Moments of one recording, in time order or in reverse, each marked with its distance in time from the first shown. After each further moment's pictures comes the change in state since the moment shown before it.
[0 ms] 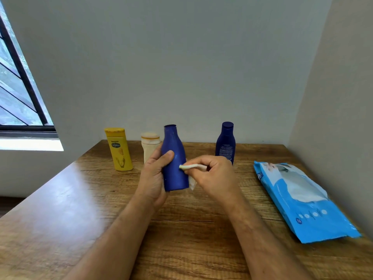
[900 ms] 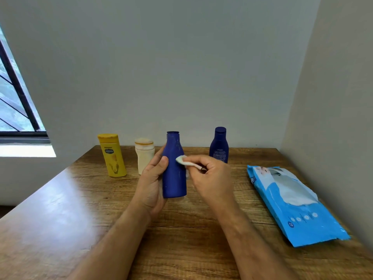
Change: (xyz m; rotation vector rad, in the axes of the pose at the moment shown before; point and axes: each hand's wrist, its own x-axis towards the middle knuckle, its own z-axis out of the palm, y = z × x) left_hand 0.000 -0.007 0.004 -0.034 -0.051 -0.040; right_hand 0.003 0.006 0.002 -0.037 0.202 -0.131
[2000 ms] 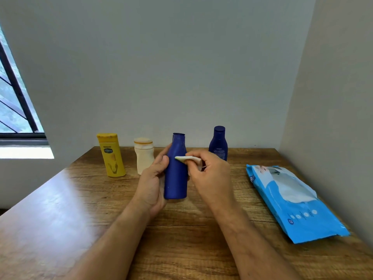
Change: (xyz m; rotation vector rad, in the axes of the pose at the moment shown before) left_hand -0.003 0.000 0.003 -0.073 -0.024 -0.092; right_hand 0.001 0.007 0.003 -0.197 0.041 -0.097
